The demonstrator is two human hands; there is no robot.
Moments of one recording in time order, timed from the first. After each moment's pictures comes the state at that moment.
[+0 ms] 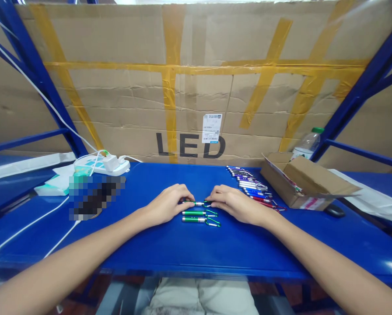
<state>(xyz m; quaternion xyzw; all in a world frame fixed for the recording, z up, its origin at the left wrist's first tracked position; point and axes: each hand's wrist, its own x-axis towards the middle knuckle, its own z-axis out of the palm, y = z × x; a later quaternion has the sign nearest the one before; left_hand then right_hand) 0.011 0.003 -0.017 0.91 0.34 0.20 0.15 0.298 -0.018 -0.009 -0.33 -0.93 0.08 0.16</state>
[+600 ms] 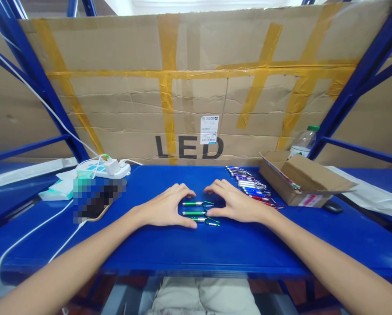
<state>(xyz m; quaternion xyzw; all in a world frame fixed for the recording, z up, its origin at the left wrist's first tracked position) 0.001 -0.007 -0.001 0.92 0.32 0.16 0.17 0.295 -0.024 -0.004 -0.37 -0.90 0.11 0.19</state>
